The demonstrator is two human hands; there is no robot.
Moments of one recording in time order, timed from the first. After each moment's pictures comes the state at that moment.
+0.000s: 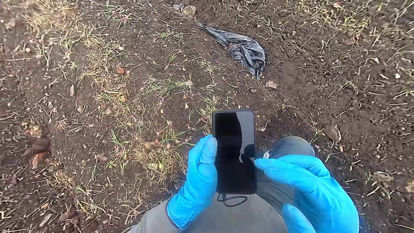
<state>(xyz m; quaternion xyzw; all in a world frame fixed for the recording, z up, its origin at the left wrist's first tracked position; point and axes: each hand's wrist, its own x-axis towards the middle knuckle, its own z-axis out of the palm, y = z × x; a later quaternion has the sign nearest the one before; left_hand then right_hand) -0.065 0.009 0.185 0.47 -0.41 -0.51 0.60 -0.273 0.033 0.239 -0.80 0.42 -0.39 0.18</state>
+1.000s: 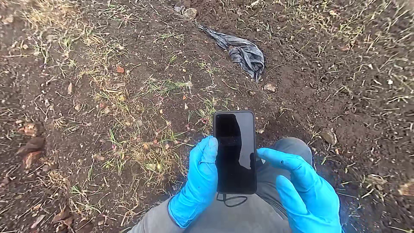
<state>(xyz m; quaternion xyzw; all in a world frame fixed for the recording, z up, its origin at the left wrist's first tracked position) -0.065 0.010 0.181 0.47 -0.38 -0.52 0.60 -0.263 0.038 0.230 -0.71 0.53 -0.39 0.25</state>
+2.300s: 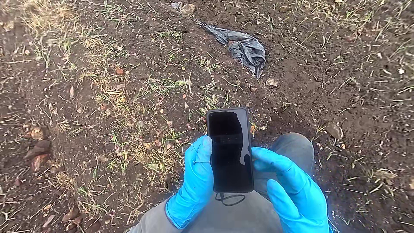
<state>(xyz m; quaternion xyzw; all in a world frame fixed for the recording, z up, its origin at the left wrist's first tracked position) -0.065 0.006 0.184 0.49 -0.37 -0.51 0.60 -0.257 0.038 0.216 -0.70 0.49 -0.42 0.31</state>
